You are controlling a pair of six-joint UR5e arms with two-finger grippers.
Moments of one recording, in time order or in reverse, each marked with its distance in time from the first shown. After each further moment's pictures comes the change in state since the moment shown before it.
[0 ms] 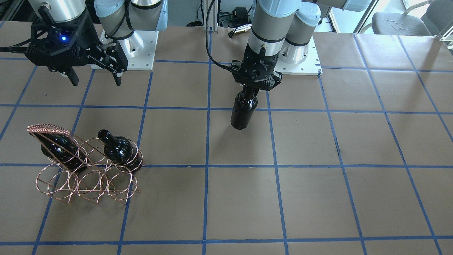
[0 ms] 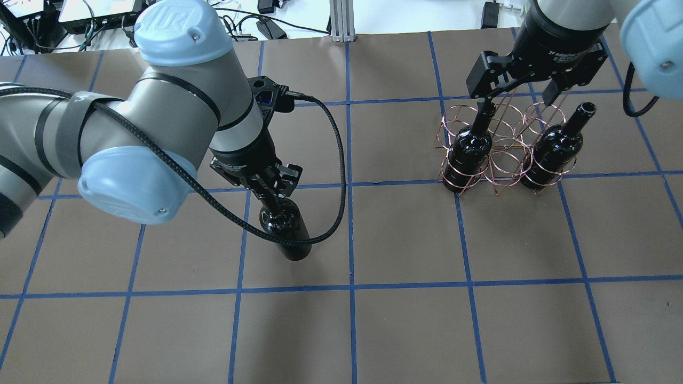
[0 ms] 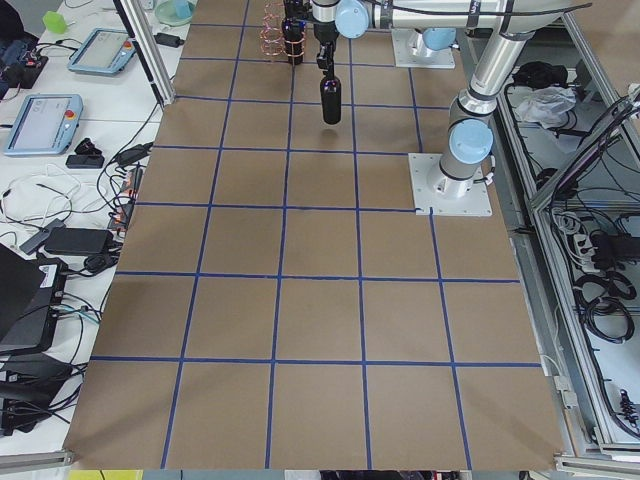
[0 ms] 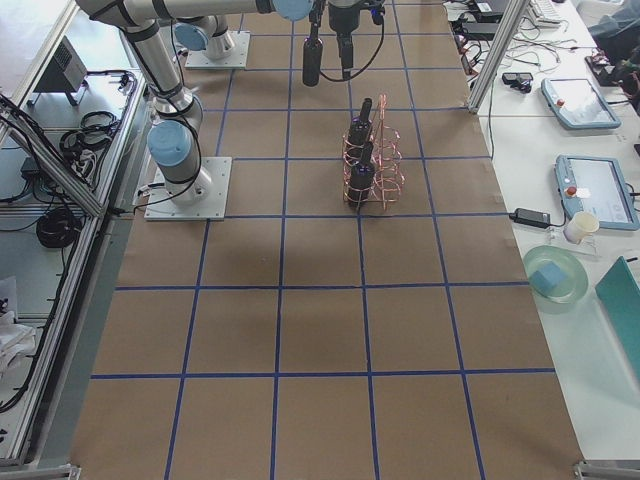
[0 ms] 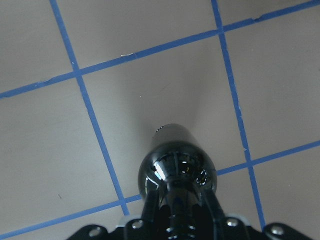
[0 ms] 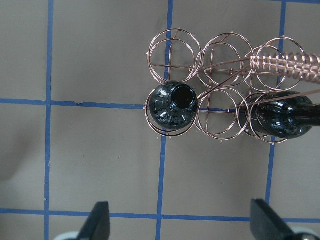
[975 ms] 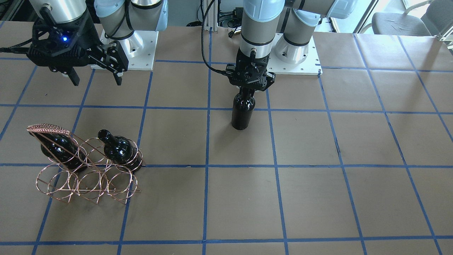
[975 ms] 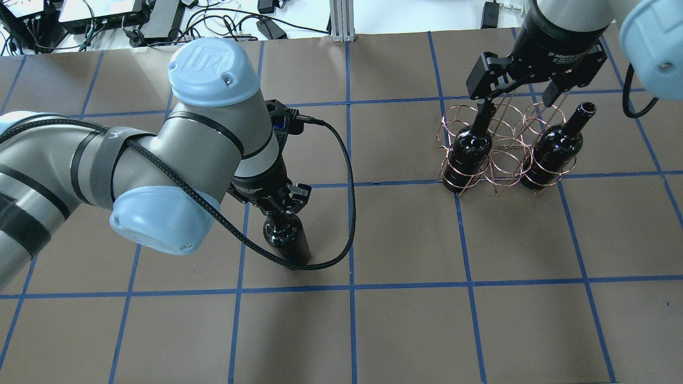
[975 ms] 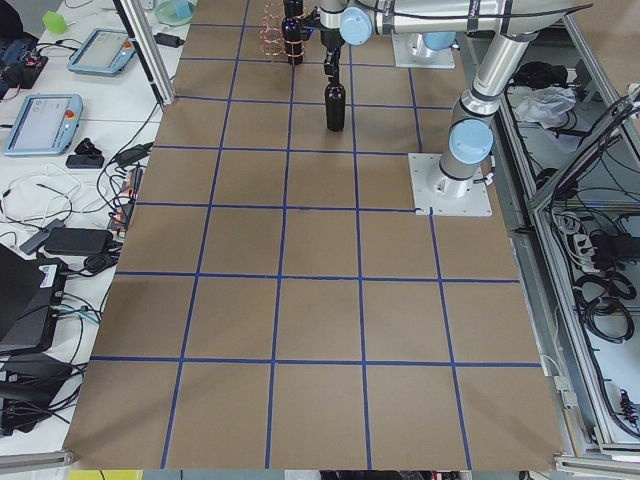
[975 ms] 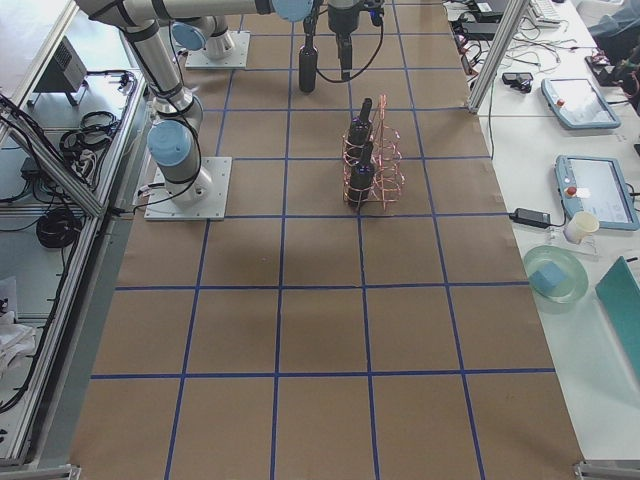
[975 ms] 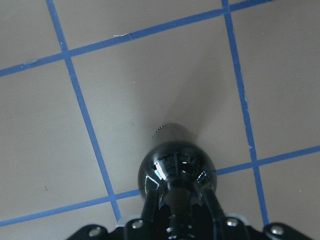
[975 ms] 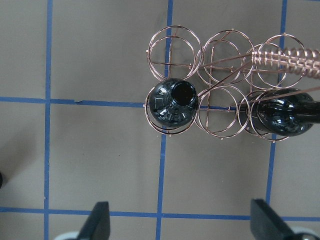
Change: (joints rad) left arm -0.048 0.000 -0.059 0.058 0.053 -0.084; right arm -0.001 -0.008 0.010 -0.001 0.000 0.001
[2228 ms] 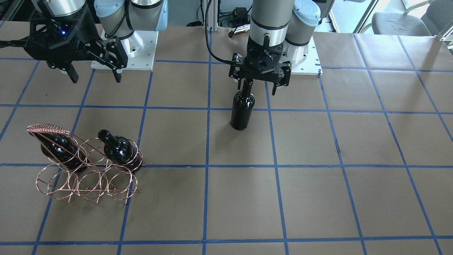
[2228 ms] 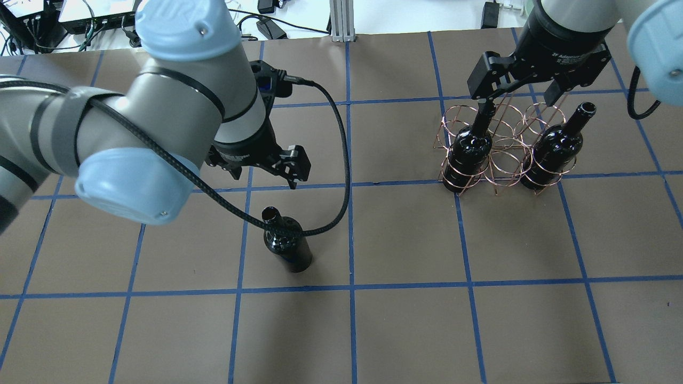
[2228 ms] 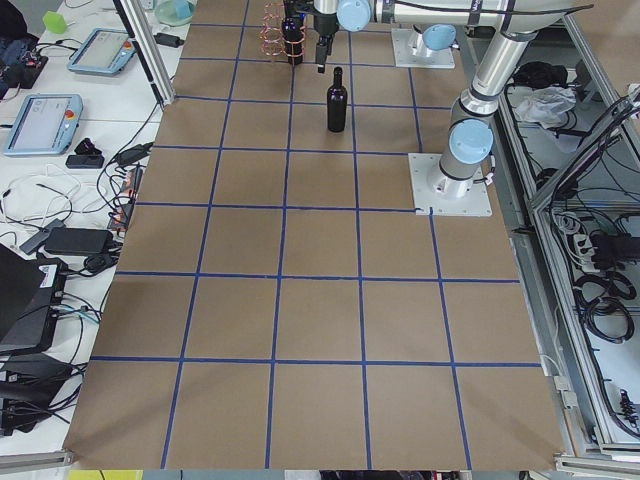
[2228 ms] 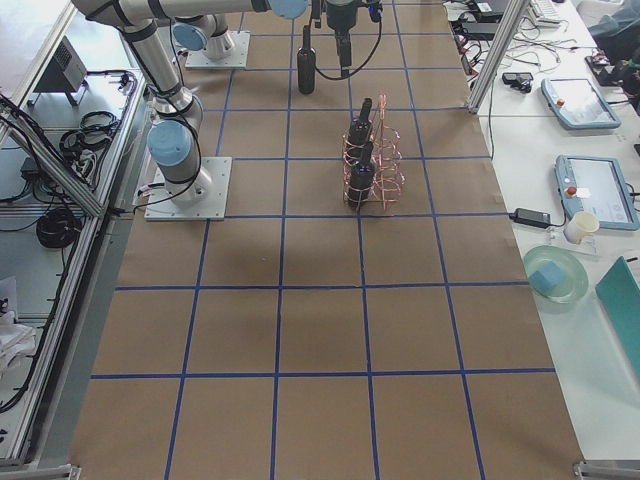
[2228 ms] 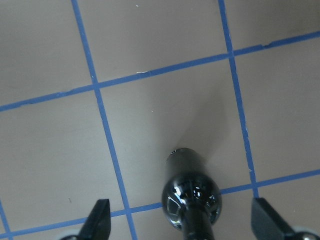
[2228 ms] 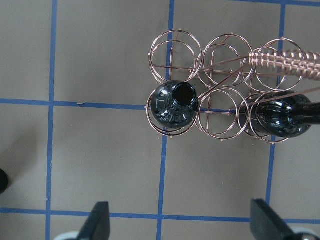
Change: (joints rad) left arm 0.072 0.003 0.156 -0.060 0.045 0.008; right arm 0.000 -0.011 -0.001 -0.010 0.005 -0.004
